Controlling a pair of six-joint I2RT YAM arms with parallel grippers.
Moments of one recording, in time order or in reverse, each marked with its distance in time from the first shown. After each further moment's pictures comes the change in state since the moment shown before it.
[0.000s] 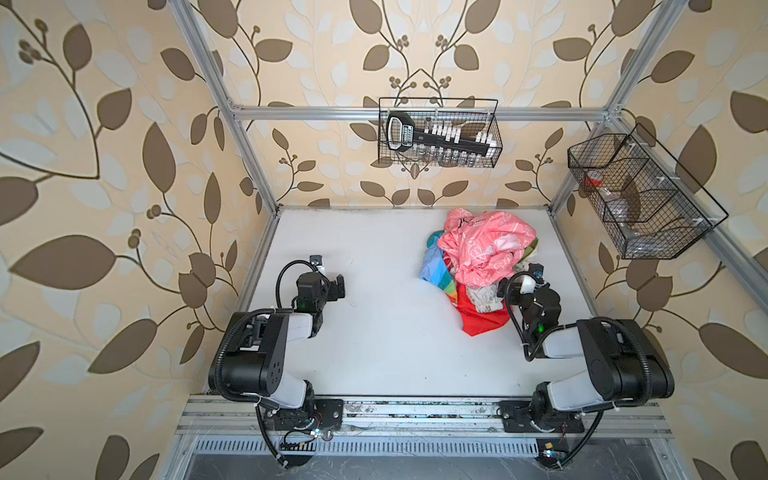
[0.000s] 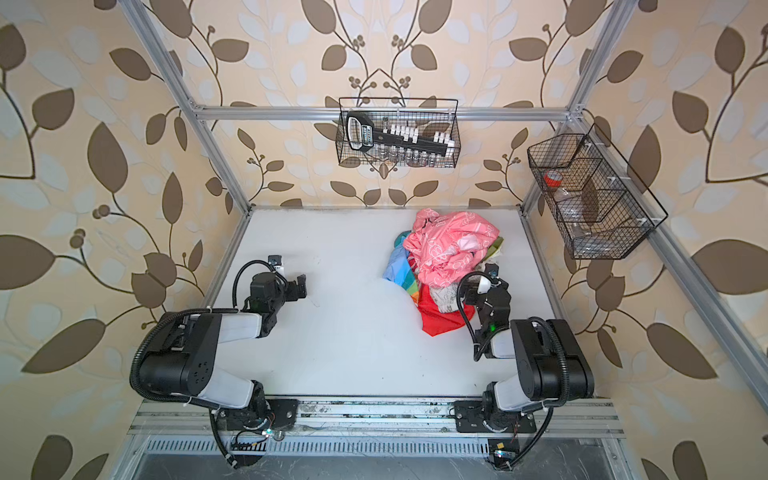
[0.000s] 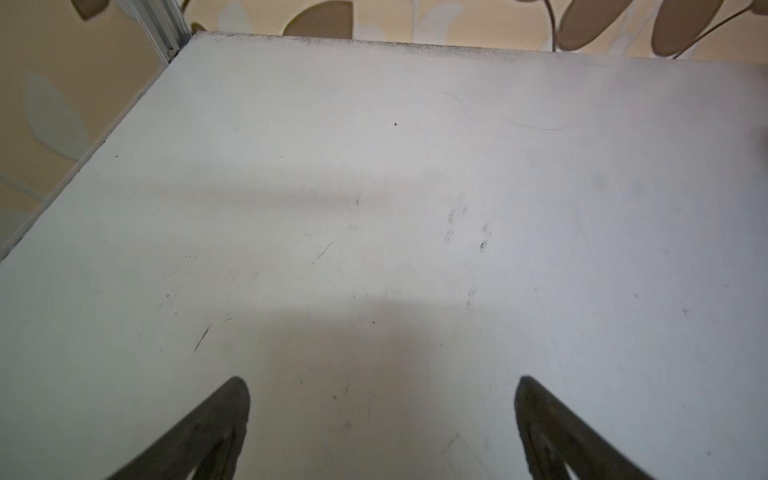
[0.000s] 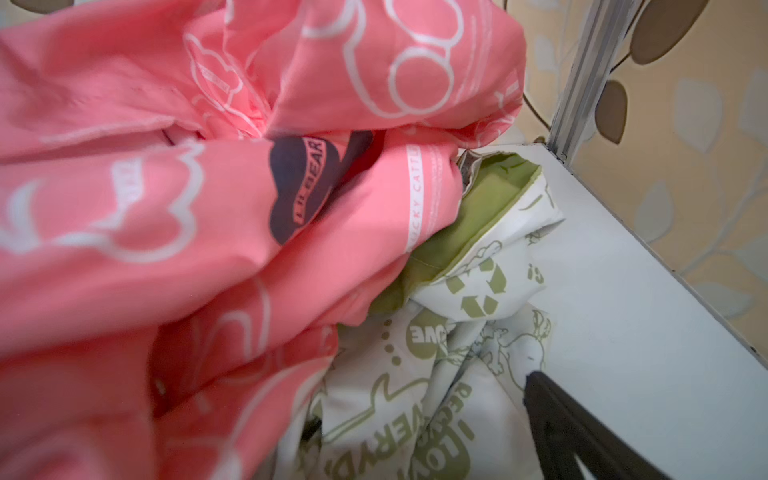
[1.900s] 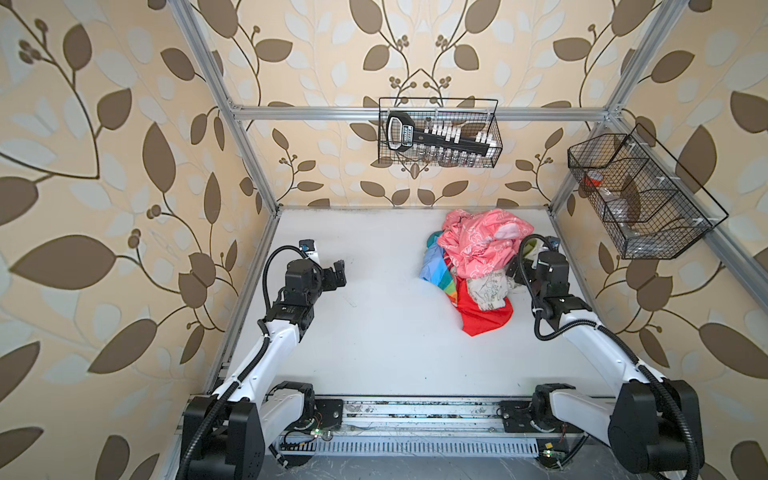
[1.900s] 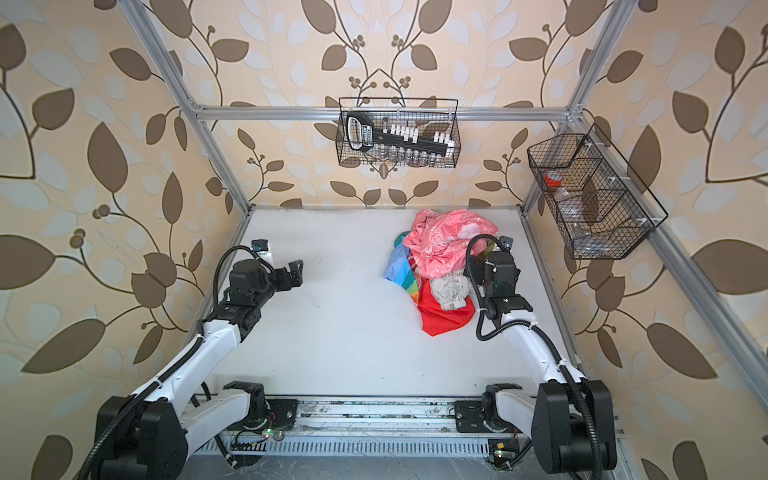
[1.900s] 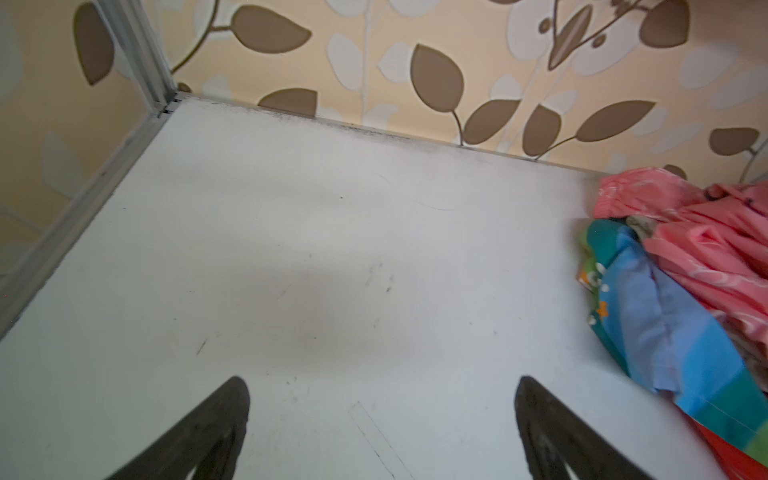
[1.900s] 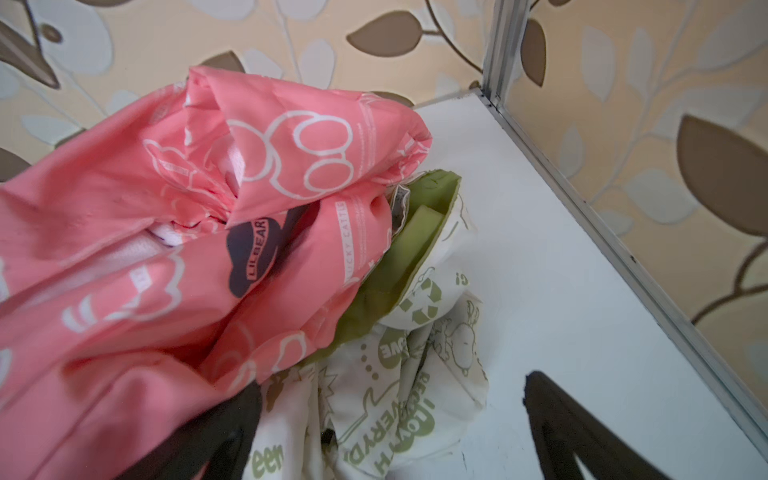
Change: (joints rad) left arm -0.050 -0.475 0.206 -0.621 0.120 -0.152; right arm 0.063 -0.353 0.483 -1.144 0.232 0.242
